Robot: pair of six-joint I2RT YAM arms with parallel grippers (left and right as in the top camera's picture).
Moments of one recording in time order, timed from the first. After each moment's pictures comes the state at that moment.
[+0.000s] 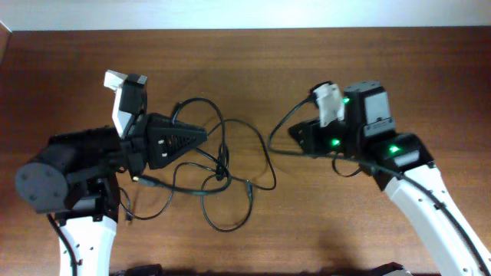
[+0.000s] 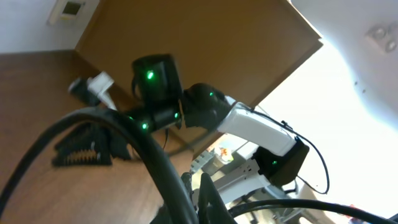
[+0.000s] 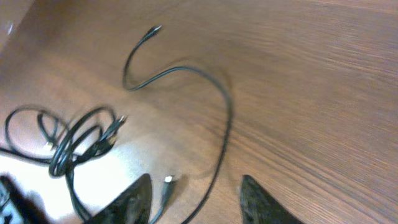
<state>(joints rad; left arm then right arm) 0.13 1.04 0.98 0.84 1.55 -1.43 0.35 1.32 1.15 -0.67 -0.40 0.11</state>
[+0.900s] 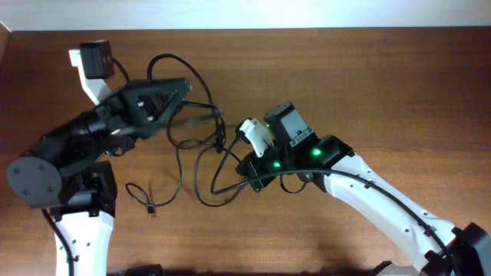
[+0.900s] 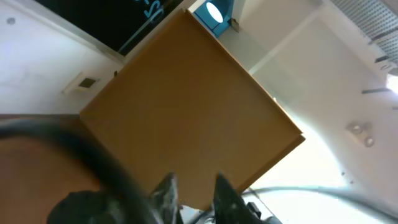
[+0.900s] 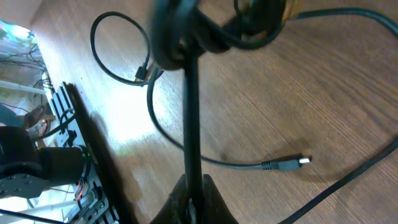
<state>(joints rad) 0.13 1.07 1.05 0.82 1.21 -1.58 0.66 1.54 1.15 -0.58 -0.54 0.11</state>
